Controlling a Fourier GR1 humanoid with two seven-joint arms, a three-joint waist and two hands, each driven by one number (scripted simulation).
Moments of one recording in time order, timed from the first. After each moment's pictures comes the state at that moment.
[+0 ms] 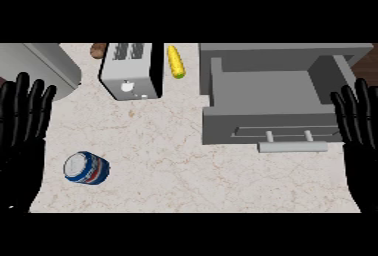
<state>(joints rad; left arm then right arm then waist) -0.03 0.12 -0.01 -2.10 0.00 0.02 -0.01 0.00 -0.08 0.00 -2.10 -0.02 0.01 0.03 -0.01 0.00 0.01</state>
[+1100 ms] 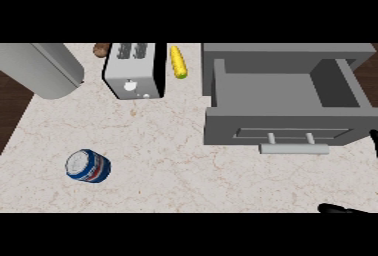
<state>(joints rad) 0.29 0.58 0.41 -1.96 0.74 -0.66 0.13 0.23 -0.11 -0.19 -2.13 -0.11 0.02 0.14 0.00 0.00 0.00</state>
